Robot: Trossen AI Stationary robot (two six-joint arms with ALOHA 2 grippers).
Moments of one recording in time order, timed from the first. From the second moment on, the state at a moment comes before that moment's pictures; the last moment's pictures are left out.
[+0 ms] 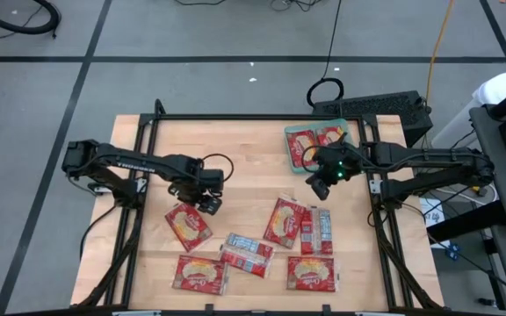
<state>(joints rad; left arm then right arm) -0.01 1.49 1.02 -1.01 0.22 -1.11 -0.10 1.04 0.89 -0.68 -0.12 0.59</state>
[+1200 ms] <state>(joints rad) 0.29 1.49 0.68 -0.83 0.29 -0.78 -0.02 1.04 0.89 -0.71 -0.29 0.53</state>
